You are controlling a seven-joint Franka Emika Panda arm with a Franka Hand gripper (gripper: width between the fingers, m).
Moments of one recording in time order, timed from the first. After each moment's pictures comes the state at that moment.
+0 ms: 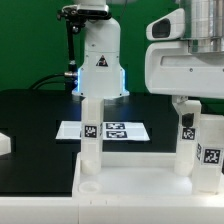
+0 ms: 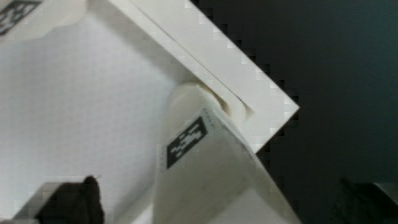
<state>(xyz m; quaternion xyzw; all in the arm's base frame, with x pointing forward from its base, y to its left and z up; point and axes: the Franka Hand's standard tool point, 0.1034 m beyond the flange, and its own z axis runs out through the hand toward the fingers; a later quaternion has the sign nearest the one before) 0.634 0.114 0.115 -0.93 0.36 -0.04 0.05</state>
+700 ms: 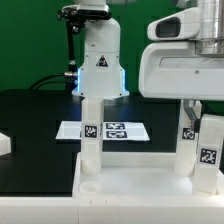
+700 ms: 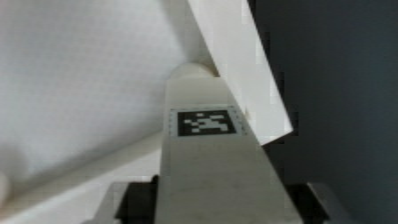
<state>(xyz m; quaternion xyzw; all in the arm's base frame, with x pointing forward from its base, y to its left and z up) 0.638 0.114 0.112 -0.96 0.26 -0.06 0.03</state>
